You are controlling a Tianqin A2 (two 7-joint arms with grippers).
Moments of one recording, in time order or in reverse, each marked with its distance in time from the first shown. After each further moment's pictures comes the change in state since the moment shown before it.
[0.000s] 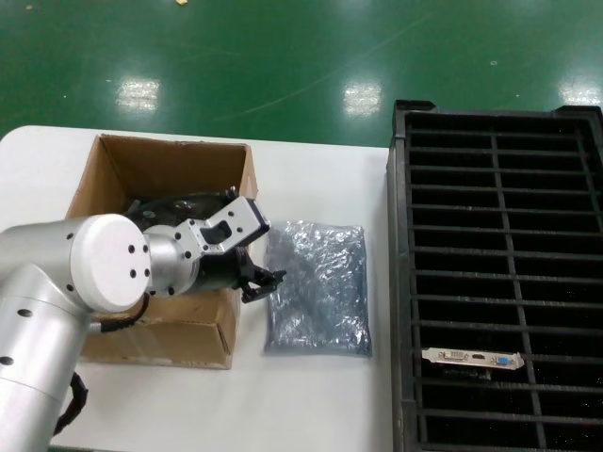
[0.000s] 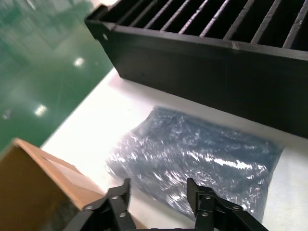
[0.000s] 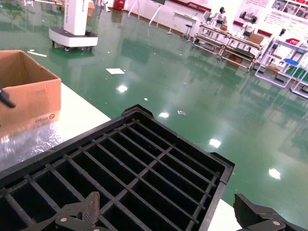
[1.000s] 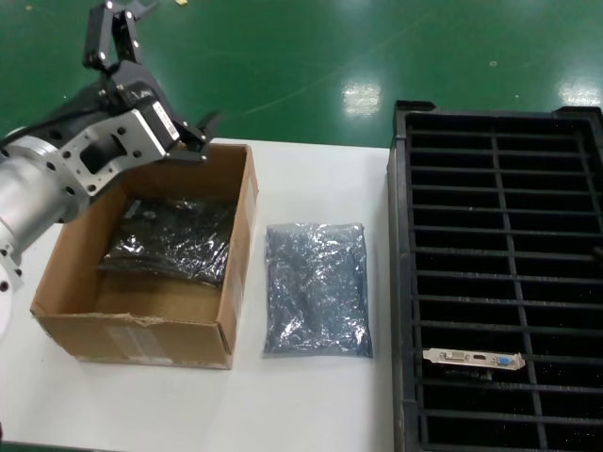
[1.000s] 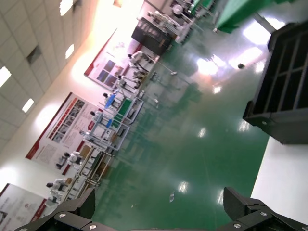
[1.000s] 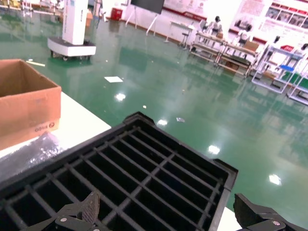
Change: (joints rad) left arm 0.203 -0.203 -0.165 -0.531 -0.168 -0.384 0.312; right arm -0.018 -0.041 -0.010 -0.004 0.028 0.049 -0.044
